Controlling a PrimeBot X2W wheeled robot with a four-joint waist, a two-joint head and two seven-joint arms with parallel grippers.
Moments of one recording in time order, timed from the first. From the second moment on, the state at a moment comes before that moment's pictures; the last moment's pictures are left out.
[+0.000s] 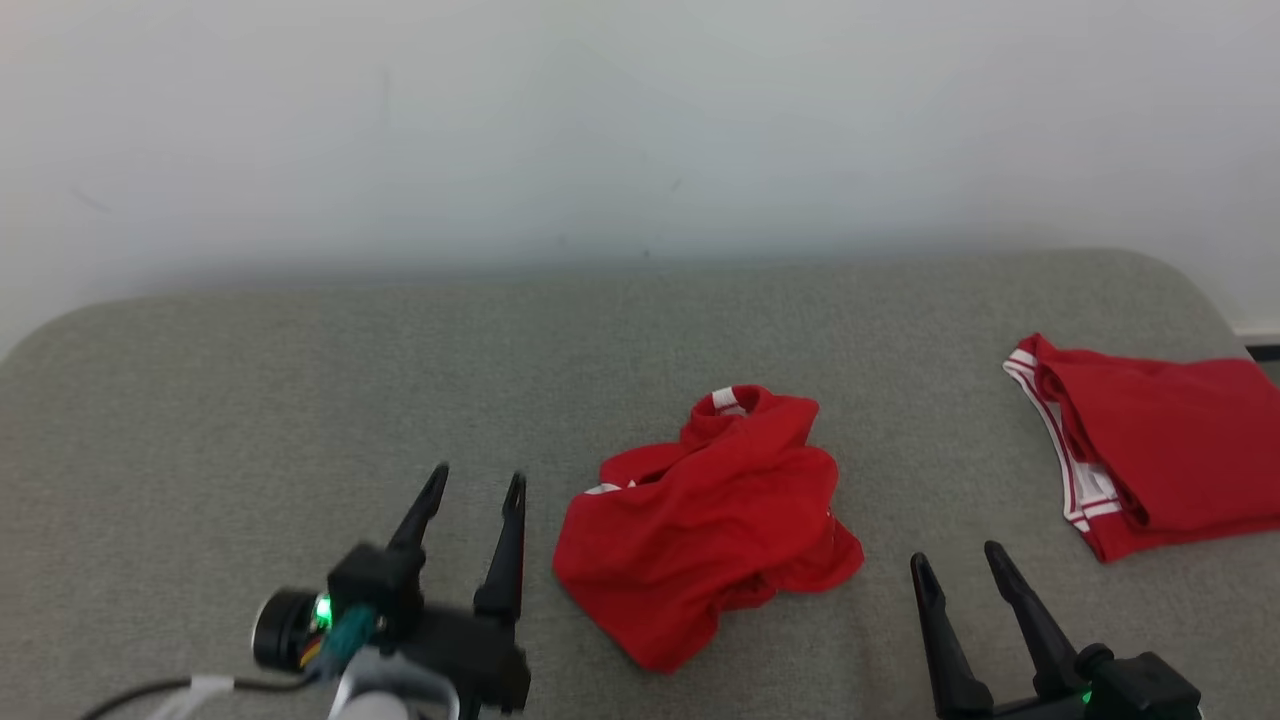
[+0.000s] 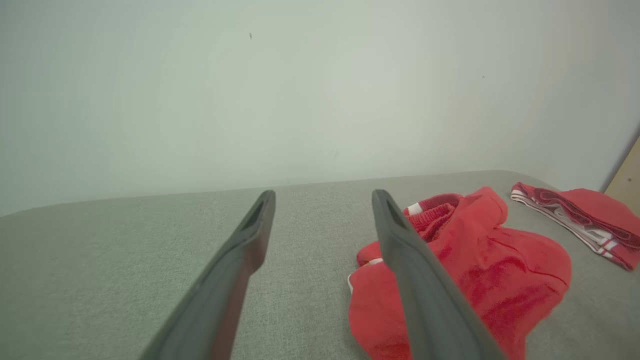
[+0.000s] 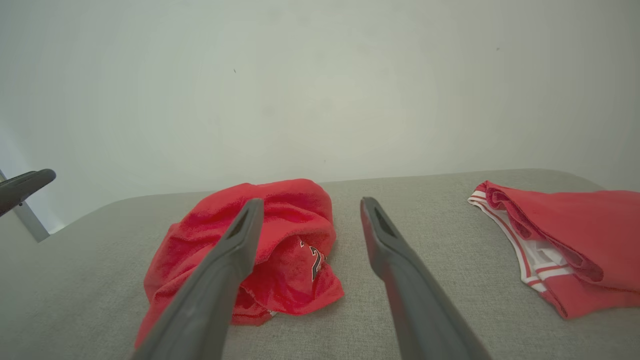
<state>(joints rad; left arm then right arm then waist) -0.20 0.05 -0.22 0.31 -0.20 -0.07 -0.22 0.08 -0.13 0.15 0.09 0.27 0.13 -0.26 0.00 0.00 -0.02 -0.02</state>
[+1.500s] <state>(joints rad) -0.99 0.05 -0.87 1.02 -0.72 -0.05 0.13 -0.10 -0.11 0.18 0.07 0.25 0.13 -0.26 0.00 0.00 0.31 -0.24</state>
